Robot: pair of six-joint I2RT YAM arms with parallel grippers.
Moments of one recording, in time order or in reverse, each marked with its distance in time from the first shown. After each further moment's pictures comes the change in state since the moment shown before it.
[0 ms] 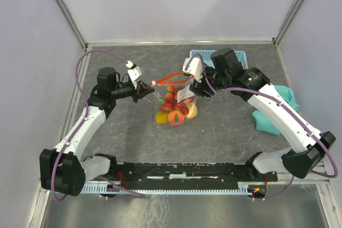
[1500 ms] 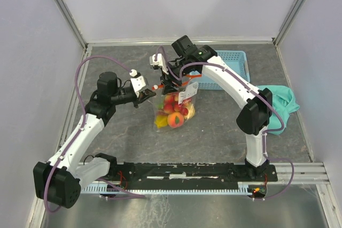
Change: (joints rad) left arm -0.079 -0.120 -0.013 -0.096 -0.055 0.145; right arm 0.029 0.631 0.535 -0.109 -0.548 -0.168
